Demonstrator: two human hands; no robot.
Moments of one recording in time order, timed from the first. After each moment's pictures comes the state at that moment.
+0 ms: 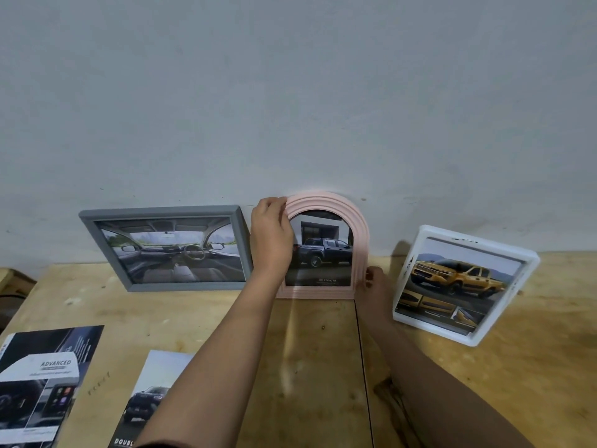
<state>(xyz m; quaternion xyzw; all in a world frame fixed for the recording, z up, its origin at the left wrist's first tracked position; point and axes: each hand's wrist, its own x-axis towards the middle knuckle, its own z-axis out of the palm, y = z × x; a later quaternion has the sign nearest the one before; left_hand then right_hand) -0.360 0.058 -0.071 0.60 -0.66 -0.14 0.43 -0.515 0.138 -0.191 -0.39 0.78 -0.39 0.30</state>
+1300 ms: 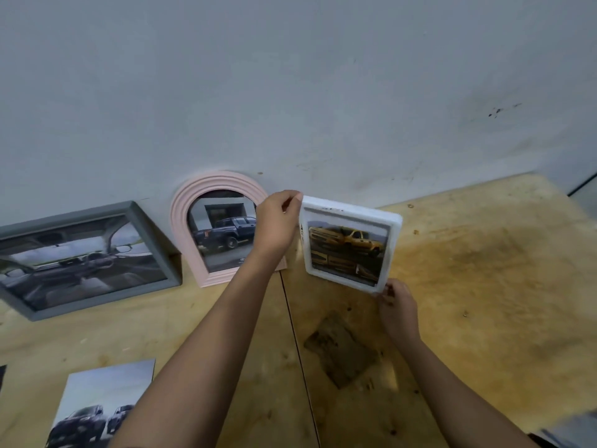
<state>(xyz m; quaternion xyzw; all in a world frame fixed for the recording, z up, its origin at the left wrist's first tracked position) -0.492 0.129 -0.059 0.49 -0.71 -0.38 0.34 -0.648 0.301 -0.208 -0.37 0.83 -0.37 0.19</state>
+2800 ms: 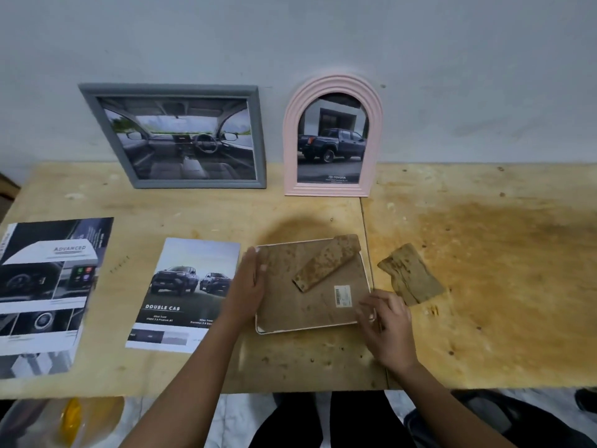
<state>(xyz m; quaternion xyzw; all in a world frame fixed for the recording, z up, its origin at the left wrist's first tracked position) -0.210 0.276 -0.237 0.61 -0.65 -0.39 0.22 -0.463 0.397 -0.228 -0.60 0.71 -0.32 0.15</state>
